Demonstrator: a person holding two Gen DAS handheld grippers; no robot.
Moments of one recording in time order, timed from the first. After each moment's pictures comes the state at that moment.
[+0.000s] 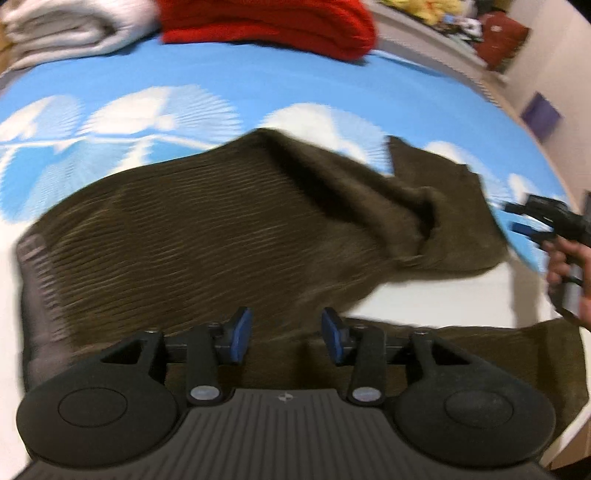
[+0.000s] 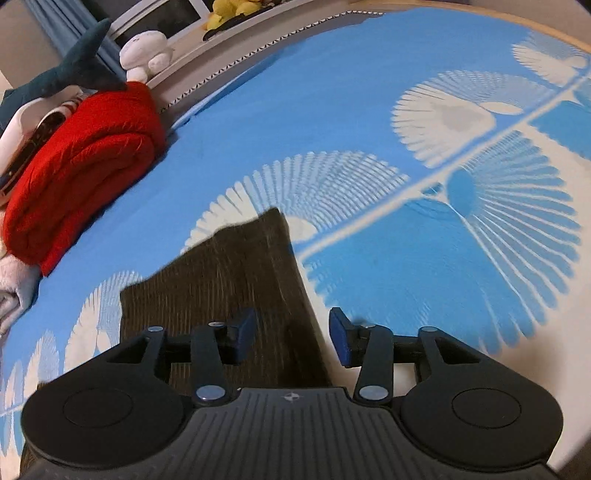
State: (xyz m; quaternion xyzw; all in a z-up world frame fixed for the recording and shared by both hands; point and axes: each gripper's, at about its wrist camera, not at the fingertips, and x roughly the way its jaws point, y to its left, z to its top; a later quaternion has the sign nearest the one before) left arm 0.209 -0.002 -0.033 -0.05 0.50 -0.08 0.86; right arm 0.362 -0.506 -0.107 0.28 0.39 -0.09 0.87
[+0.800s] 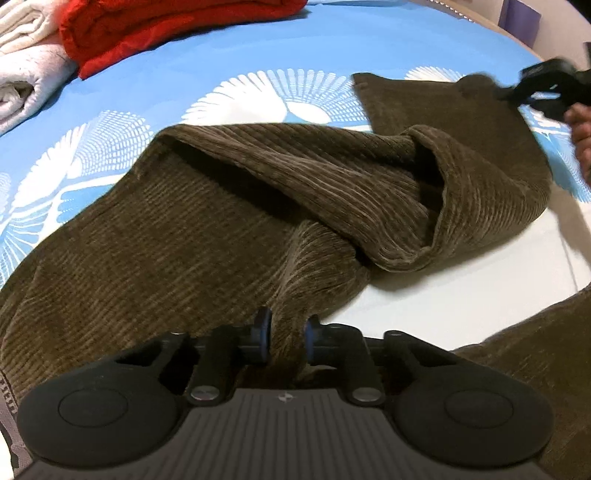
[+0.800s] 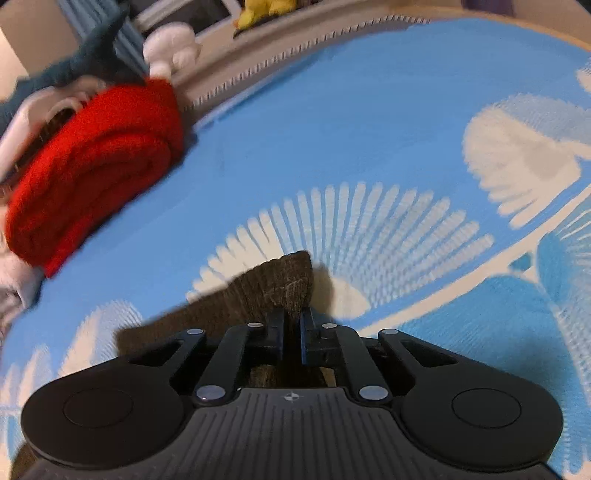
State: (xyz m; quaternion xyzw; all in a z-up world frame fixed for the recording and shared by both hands) left arm 0.276 -0.084 -0.109 0.10 0.51 -0.10 0.85; right arm 0.429 -0.513 -0.114 0.26 0.36 -0.05 0.89
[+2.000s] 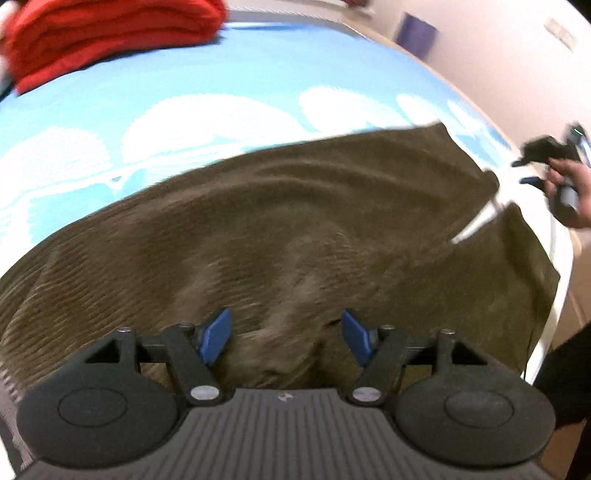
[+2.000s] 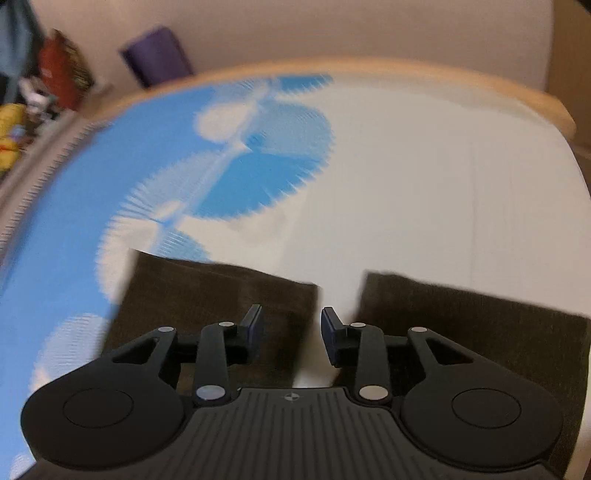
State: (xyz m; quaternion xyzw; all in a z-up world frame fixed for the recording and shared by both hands) left arm 0.239 0.002 -0.051 0.04 0.49 -0.27 0.83; right arm 0.216 -0.622 -0.045 0.35 0.30 -0.44 0.77
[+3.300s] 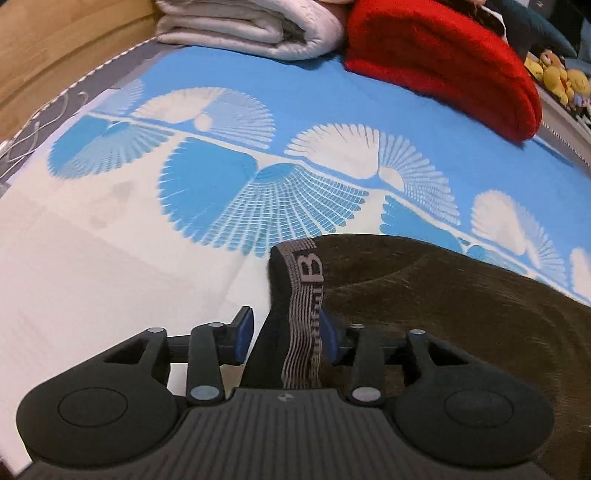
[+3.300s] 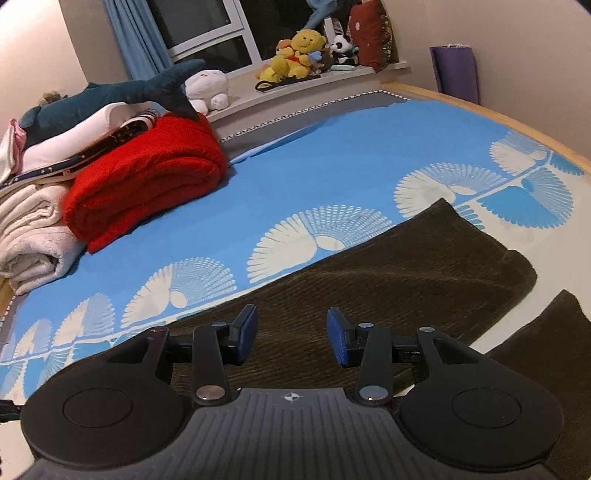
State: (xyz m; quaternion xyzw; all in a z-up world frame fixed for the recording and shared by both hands) left arm 0.252 0.218 -0.035 -0.10 0.48 0.11 0.86; right arm 0.185 -0.414 0.029 0.18 0.32 -0.08 0.93
